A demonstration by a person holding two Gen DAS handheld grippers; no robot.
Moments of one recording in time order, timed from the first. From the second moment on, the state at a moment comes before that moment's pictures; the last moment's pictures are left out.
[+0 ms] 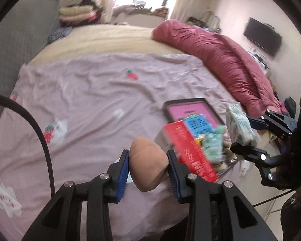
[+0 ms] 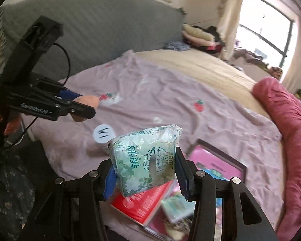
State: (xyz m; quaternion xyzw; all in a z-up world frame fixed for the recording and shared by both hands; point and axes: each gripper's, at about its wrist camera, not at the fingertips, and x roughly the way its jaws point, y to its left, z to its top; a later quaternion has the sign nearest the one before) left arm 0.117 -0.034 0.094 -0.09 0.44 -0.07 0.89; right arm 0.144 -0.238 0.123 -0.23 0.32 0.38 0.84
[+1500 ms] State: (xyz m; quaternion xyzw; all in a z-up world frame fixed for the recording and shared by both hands) left arm 0.197 -0.290 -0.010 0.02 0.55 -0.18 0.81; right arm 0.173 -0.443 0.032 -0.18 0.42 0.24 0.85
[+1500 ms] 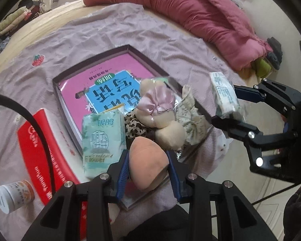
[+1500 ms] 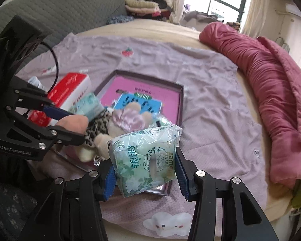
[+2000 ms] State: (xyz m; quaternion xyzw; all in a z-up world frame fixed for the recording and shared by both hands) left arm 0.241 -0.280 -0.037 0.01 0.57 -0.16 0.81; right arm 0.207 -0.428 -0.004 -0.22 0.45 0.27 0.83
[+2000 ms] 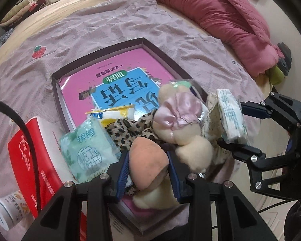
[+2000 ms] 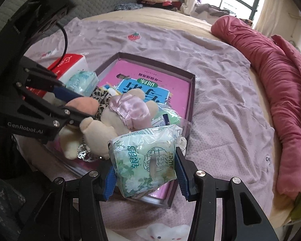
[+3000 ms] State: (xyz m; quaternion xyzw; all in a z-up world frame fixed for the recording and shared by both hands) left arm 0.250 -0.272 -0.037 -0.01 0.57 -0.18 0.80; right arm 0.225 -0.419 0.004 -0.18 0.41 0.31 0.84
